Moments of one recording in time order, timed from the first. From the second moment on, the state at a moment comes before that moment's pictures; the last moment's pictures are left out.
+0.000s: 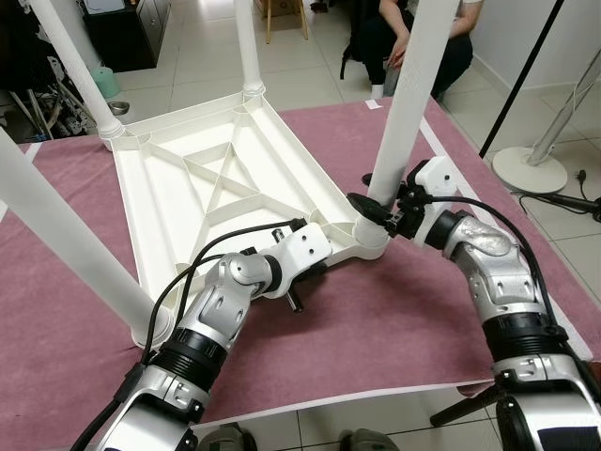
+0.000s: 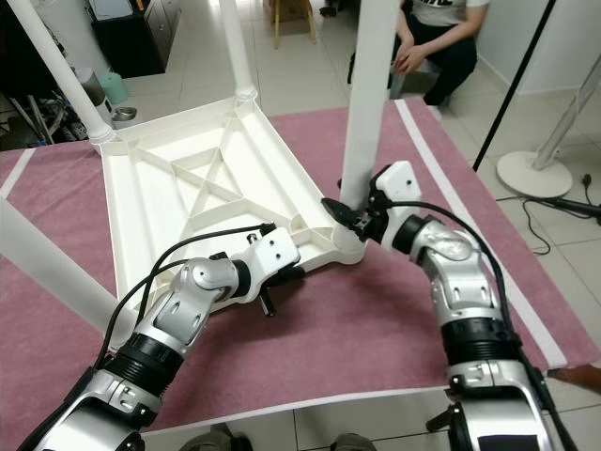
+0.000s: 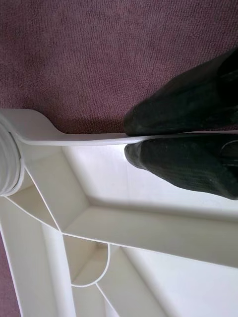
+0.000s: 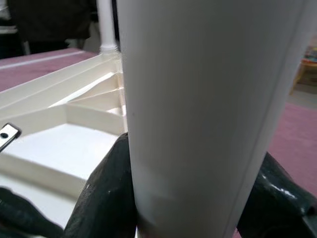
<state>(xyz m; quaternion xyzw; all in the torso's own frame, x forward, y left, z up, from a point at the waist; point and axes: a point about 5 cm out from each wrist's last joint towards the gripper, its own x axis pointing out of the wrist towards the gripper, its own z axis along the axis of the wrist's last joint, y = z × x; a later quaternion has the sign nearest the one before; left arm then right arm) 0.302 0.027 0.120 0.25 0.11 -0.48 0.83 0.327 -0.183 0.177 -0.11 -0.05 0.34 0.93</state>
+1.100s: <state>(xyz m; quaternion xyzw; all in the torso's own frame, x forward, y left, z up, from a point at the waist) 0.300 0.028 0.116 0.25 0.12 -0.48 0.83 0.316 -0.144 0.152 -0.08 -0.11 0.06 0.99</state>
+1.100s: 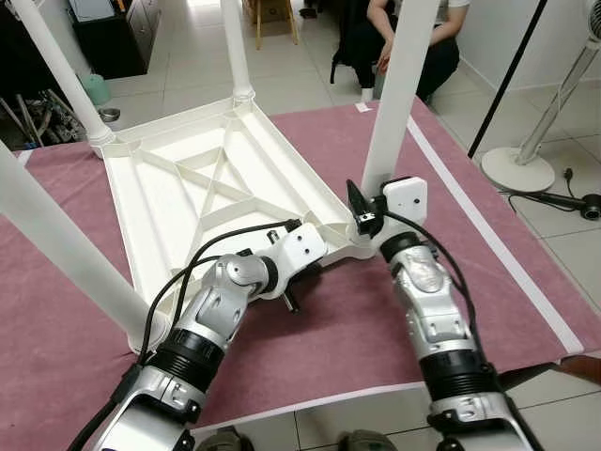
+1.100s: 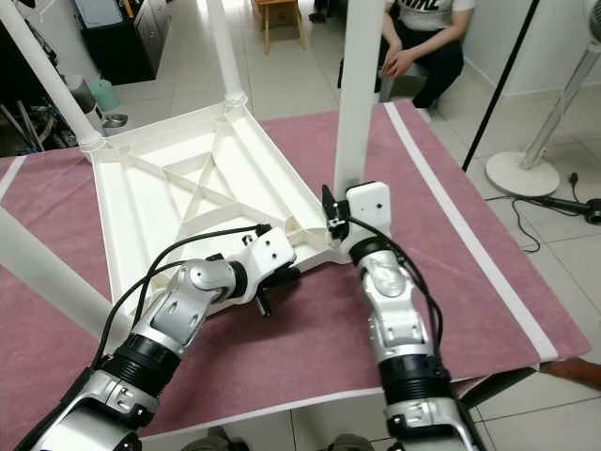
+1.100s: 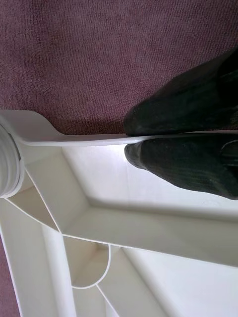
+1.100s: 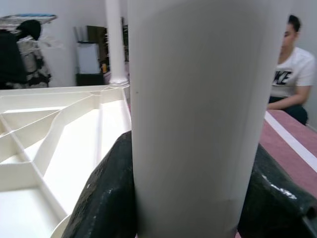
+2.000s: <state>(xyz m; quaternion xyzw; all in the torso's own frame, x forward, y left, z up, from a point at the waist) 0.299 0.025 0.119 0.24 0.12 -0.49 0.83 0.318 -0.137 0.131 -0.08 -0.06 -0.03 0.99</state>
